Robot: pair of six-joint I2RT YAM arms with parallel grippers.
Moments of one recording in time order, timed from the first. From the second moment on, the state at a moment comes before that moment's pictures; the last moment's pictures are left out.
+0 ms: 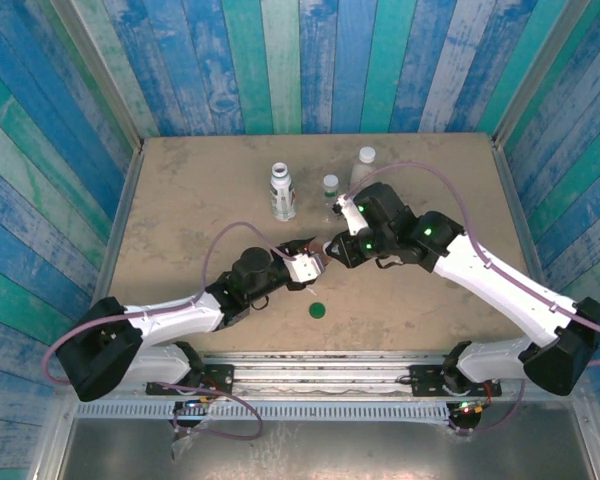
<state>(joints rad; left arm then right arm) -0.85 1.23 0.42 0.62 0.07 0.61 0.79 1.30 1.24 -0.80 -0.17 0.34</state>
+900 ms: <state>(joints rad) -0.86 1.16 0.43 0.50 0.21 0.61 0.90 1.29 1.33 -0.97 -0.08 -0.98</state>
